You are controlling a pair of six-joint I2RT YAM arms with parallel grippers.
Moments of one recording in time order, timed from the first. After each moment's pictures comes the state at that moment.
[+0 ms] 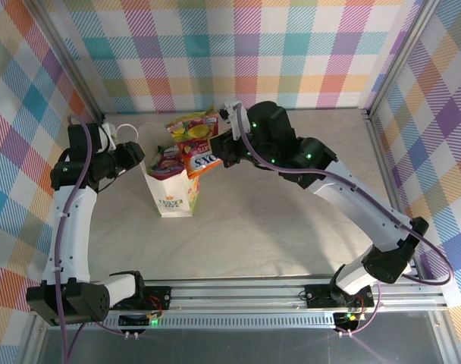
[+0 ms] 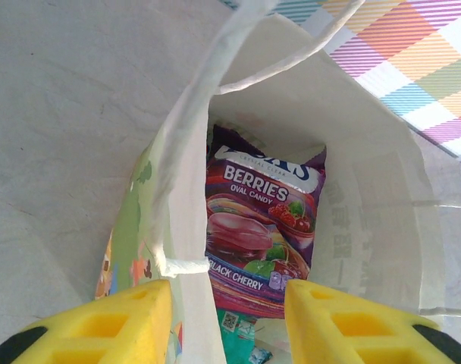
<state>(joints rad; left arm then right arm) 0.11 1.17 1.34 -0.92 0.30 -0.45 0.89 1.53 1.81 -0.66 -0.10 0.26</state>
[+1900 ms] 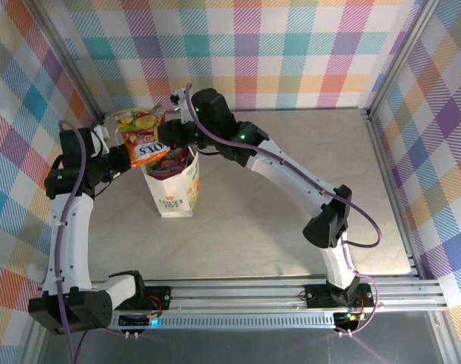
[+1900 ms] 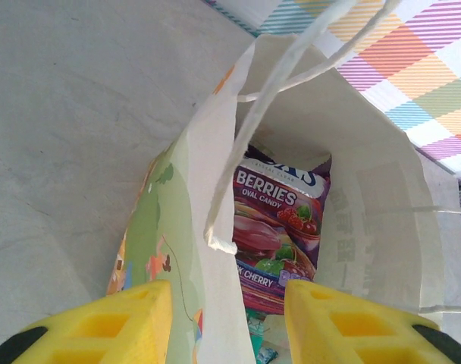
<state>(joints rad) 0.16 1.12 1.32 -0.92 0.31 -0.45 0.92 2.04 2.27 -0.53 -0.32 0.58</state>
